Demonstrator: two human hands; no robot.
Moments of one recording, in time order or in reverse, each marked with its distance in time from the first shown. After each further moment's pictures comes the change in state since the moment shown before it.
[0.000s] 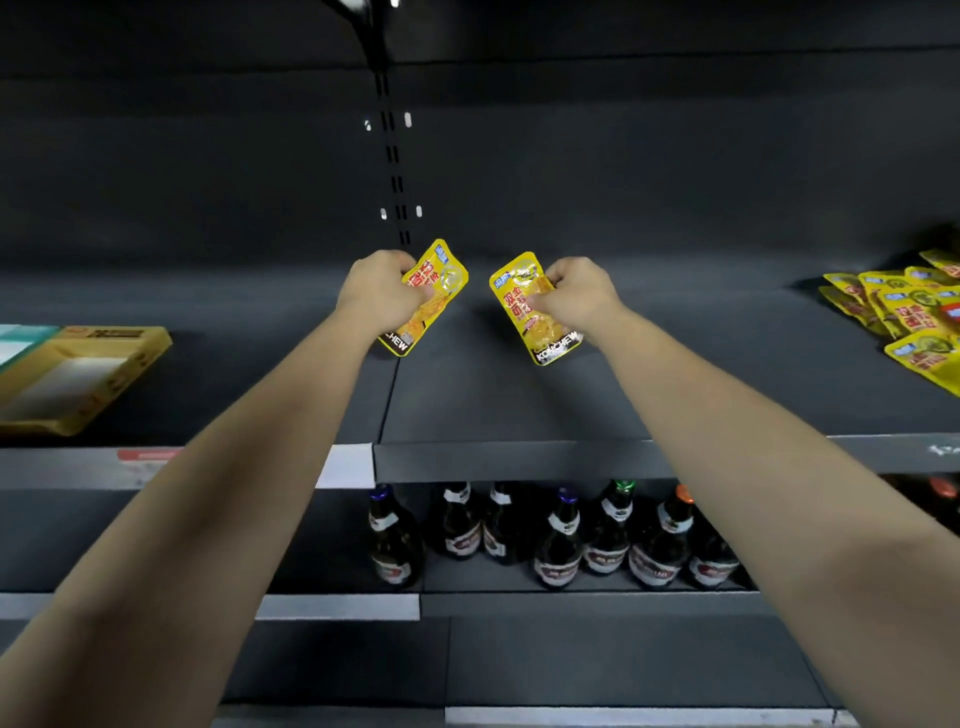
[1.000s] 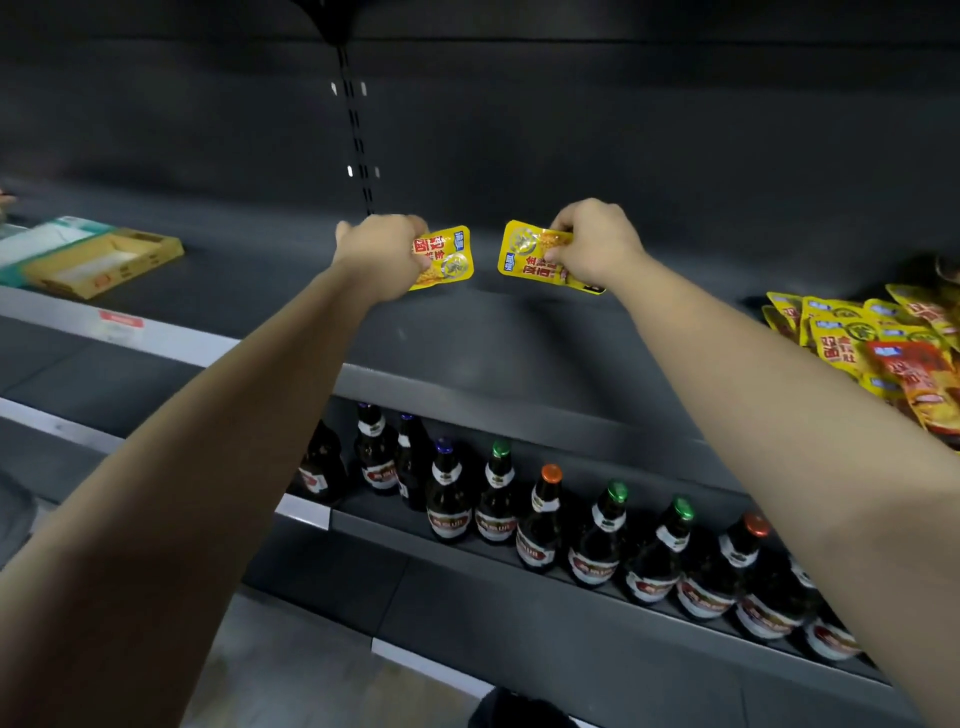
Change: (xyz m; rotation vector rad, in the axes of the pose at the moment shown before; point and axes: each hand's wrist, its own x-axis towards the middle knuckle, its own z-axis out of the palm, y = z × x) left_hand -0.071 0.150 0.066 0.499 0.138 -0.088; right_hand 0.006 0.081 -0.146 -0.260 -0.086 -0.397
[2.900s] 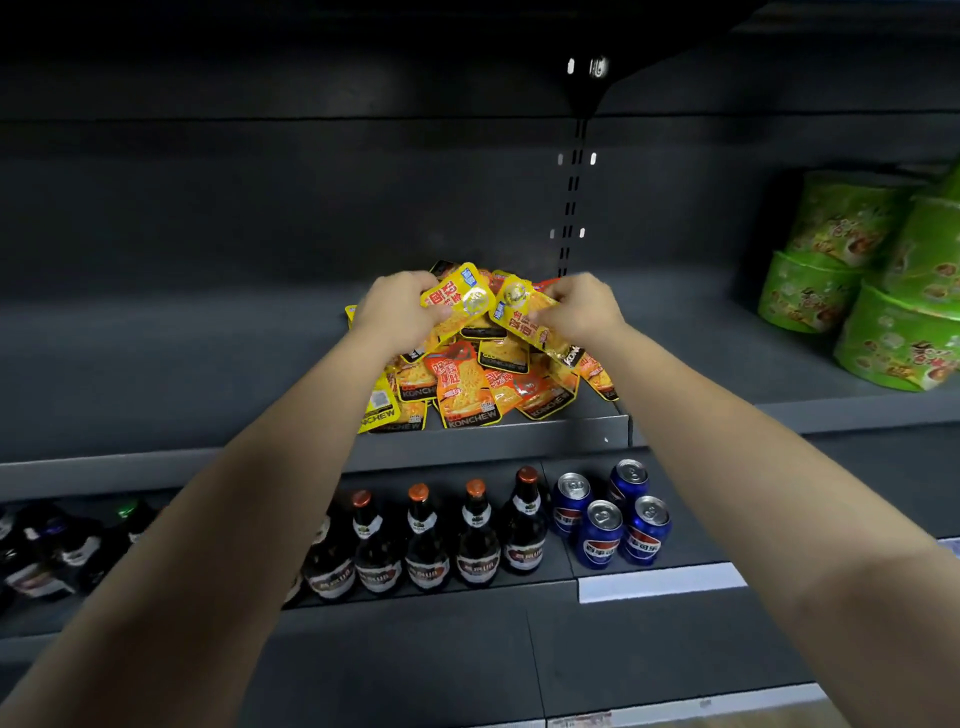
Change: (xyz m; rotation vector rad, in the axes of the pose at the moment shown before) left_hand -0.086 0.475 0.051 -0.440 -0.107 0.320; right_hand -0.210 0.376 -0.236 0.158 0.163 0.448
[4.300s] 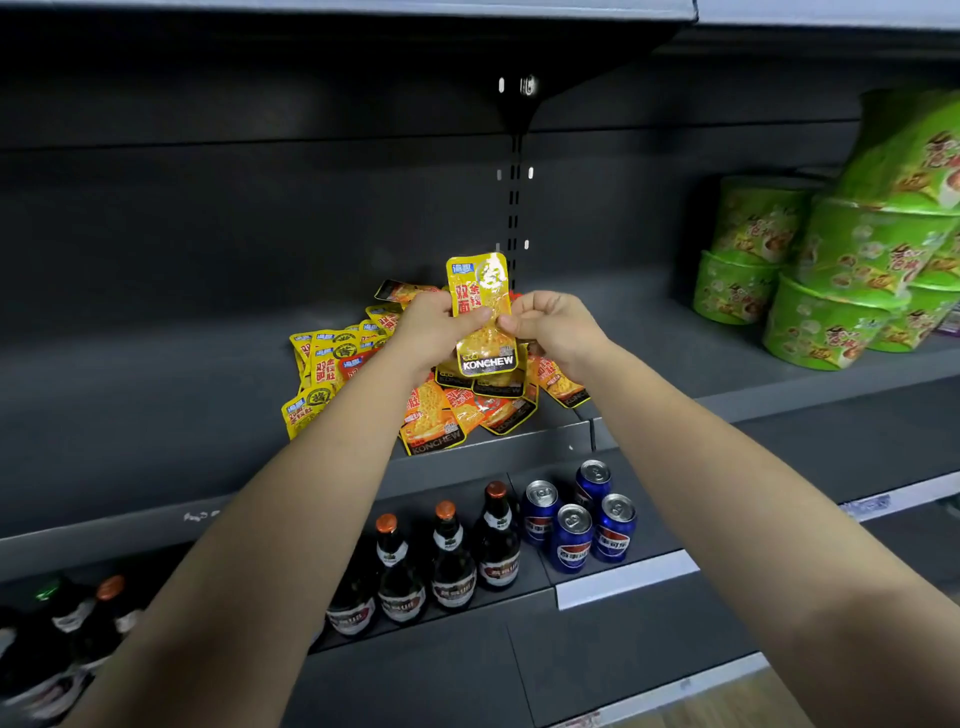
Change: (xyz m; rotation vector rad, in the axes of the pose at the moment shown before) left_hand 0.013 0.060 0.044 -0.775 -0.247 -0.011; right_hand -0.018 0.018 -0.014 0.766 -0.107 0.032
